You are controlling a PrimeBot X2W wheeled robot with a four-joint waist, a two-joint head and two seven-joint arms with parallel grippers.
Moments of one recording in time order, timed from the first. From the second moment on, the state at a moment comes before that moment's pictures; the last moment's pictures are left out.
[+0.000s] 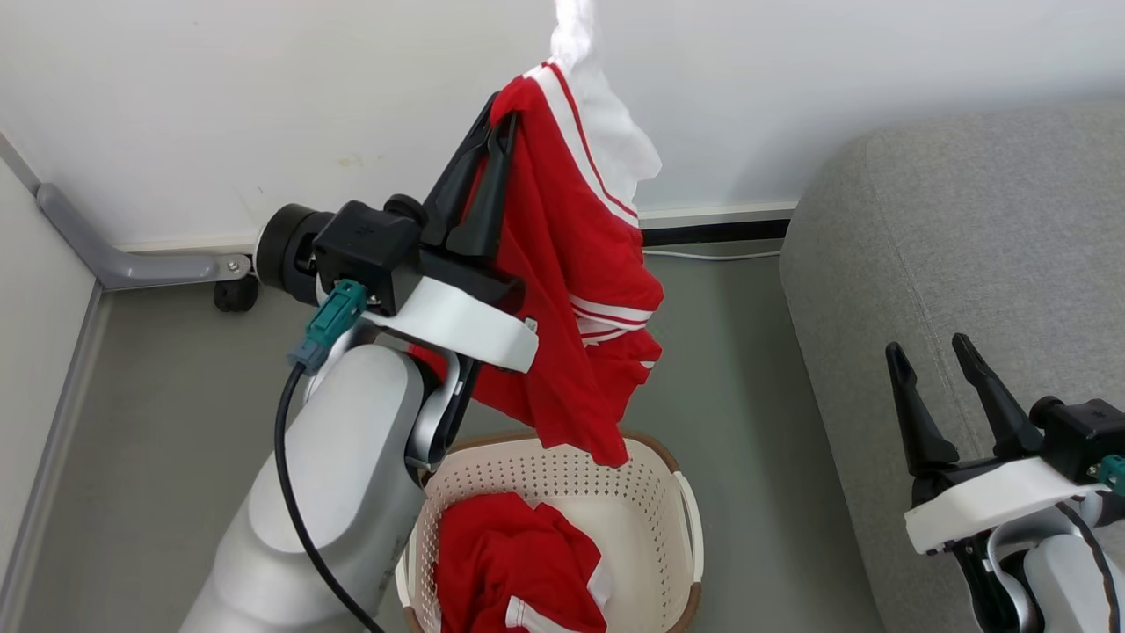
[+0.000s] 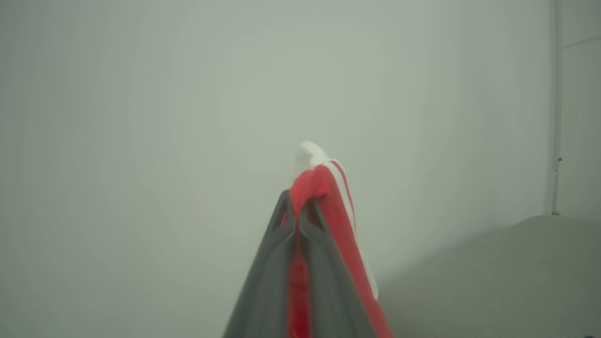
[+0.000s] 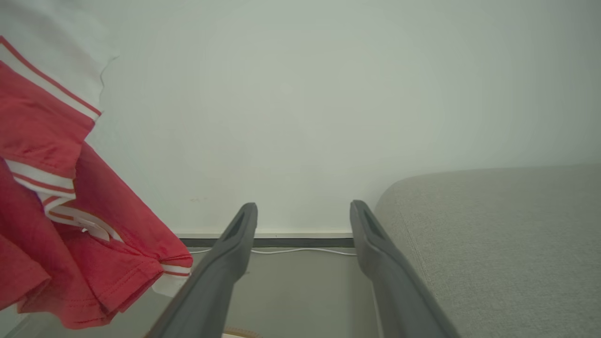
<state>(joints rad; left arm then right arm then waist) -0.62 0.04 -0.42 0.27 -0.31 0.04 -0.25 -0.24 -0.25 0.20 0.33 0.42 0.13 -0.26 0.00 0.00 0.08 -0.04</state>
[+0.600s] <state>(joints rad) -0.66 0.04 -0.52 0.27 -0.36 0.07 -0.25 -0.34 -0.32 0.57 0.20 0.57 0.13 -0.26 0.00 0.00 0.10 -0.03</state>
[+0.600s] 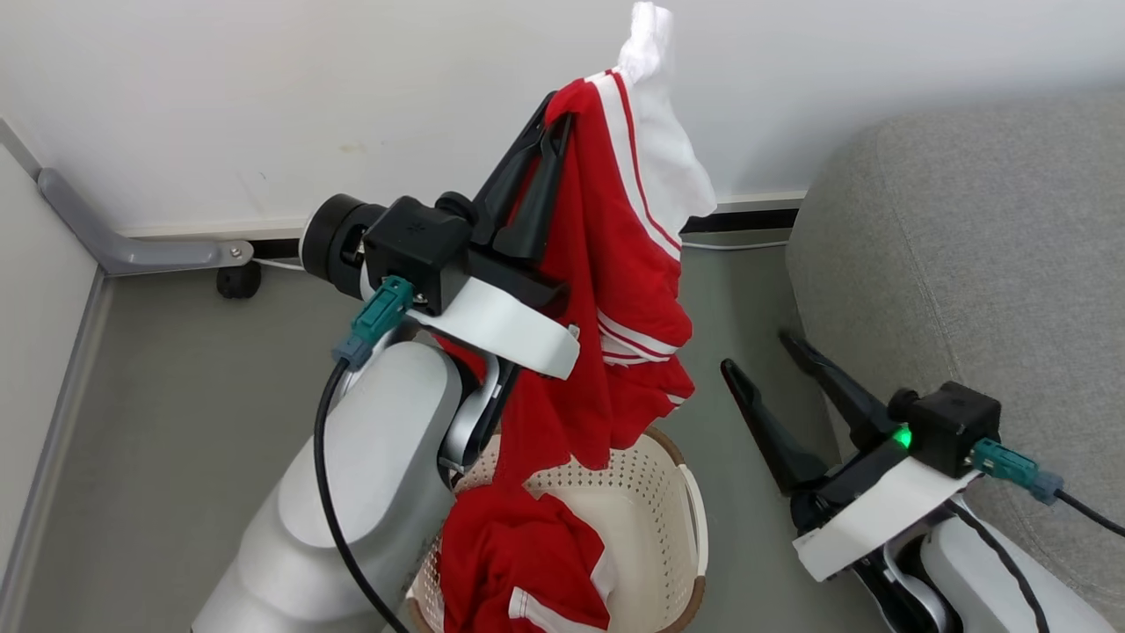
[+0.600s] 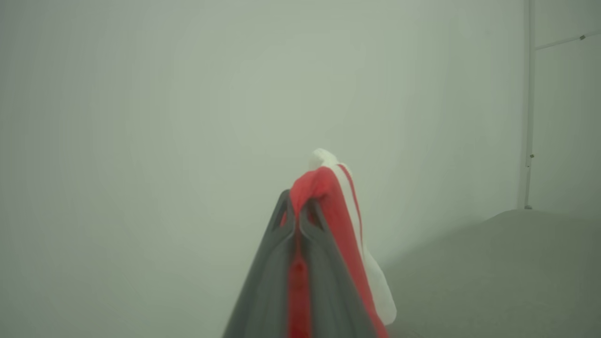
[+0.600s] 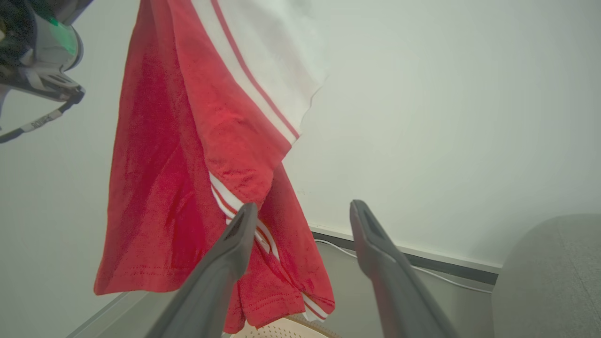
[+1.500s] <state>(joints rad) -0.72 0.04 -0.74 0.23 -0.49 0.13 -0.26 -0.61 -0.30 0.78 0.41 0.62 0.13 -0.26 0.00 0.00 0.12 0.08</state>
